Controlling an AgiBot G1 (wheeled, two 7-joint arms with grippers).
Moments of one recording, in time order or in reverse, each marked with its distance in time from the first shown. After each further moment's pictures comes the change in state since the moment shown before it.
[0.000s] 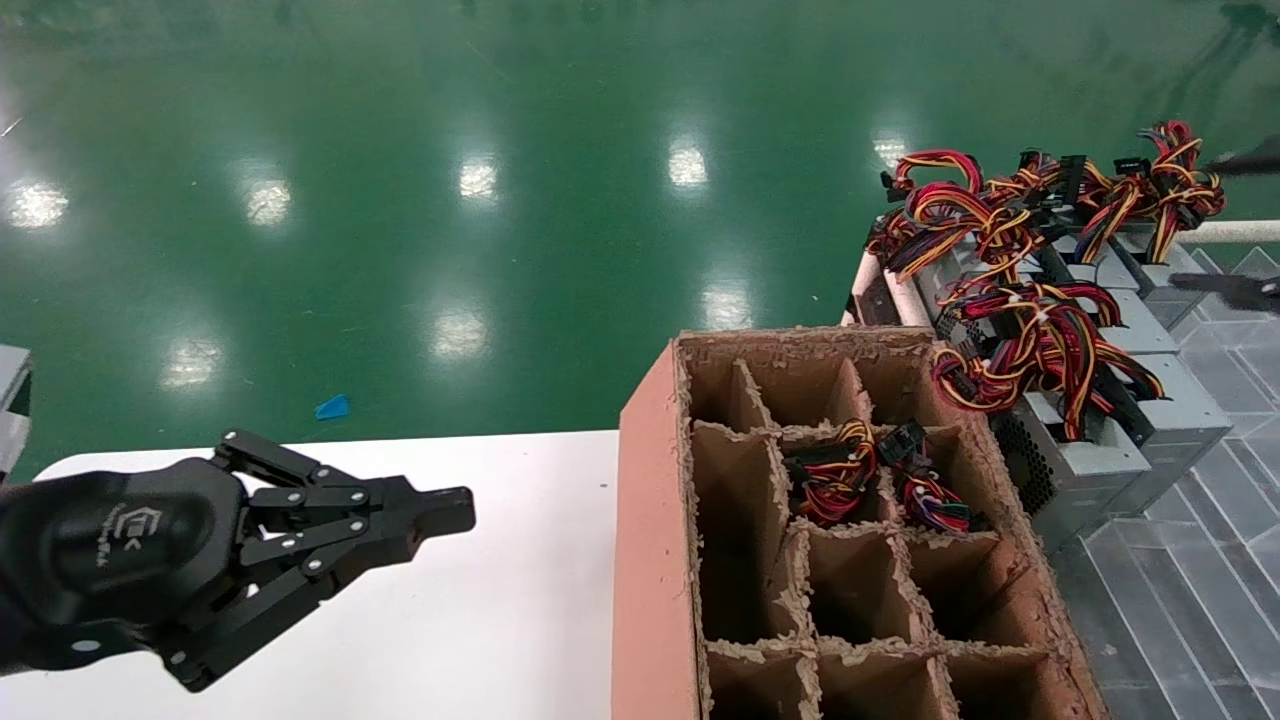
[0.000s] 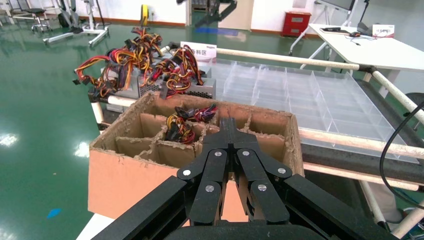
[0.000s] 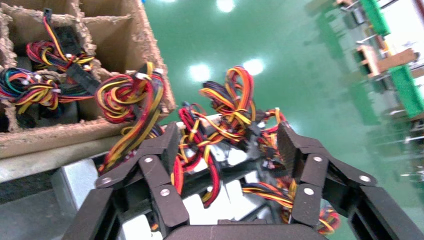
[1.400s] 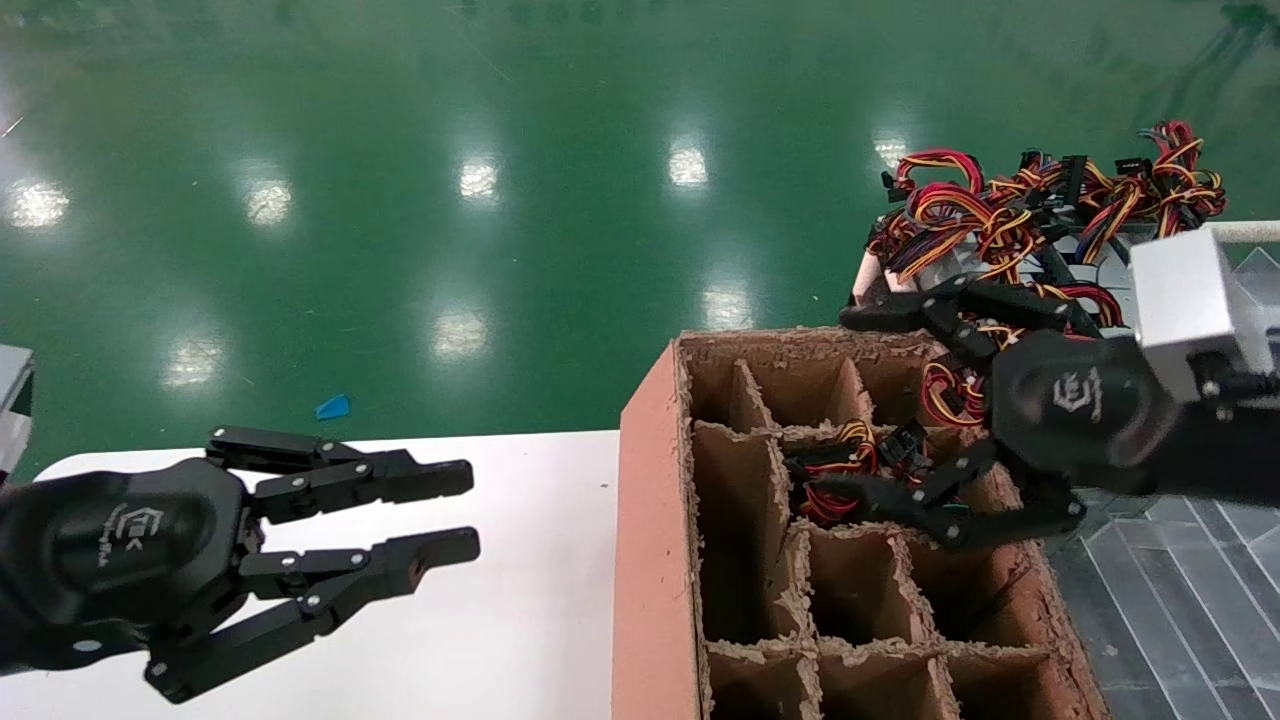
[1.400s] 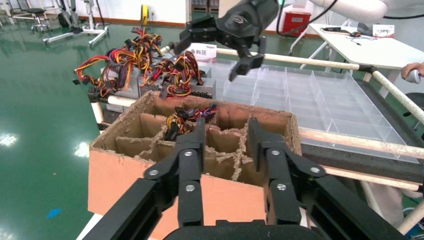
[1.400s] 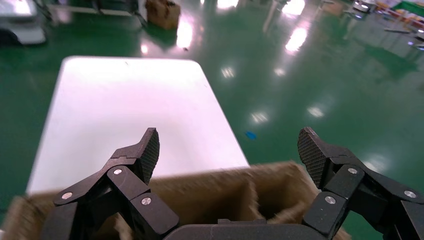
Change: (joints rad) left arm 0.000 0.000 0.000 0.000 0.000 0.000 0.000; right arm -0.767 -0.027 0.629 0.703 0.193 0.050 0.524
